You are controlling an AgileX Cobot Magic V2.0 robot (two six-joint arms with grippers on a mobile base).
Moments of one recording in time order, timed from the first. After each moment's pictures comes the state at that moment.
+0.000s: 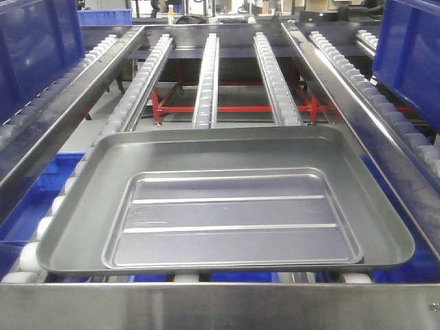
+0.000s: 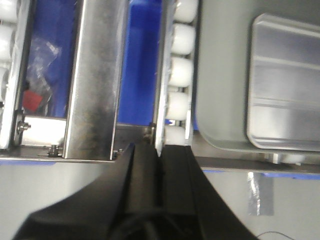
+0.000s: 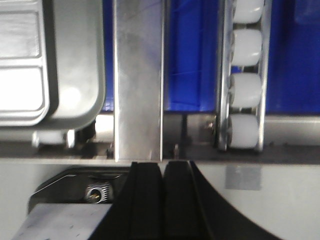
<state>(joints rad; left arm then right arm) -0.30 0.92 -0.55 -0.16 0.62 -0.26 0.38 1.05 -0.60 -0.19 0.74 0.56</state>
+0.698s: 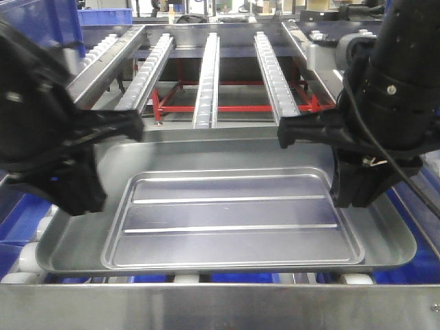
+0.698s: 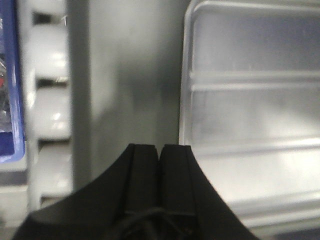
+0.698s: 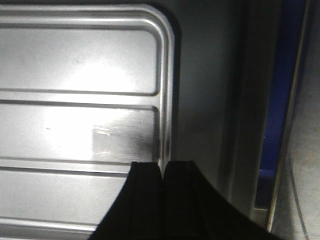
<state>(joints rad) -0.62 1.57 -0.90 -0.01 0.50 -0.55 0.51 1.58 -0.92 -0.15 0.60 0.65</state>
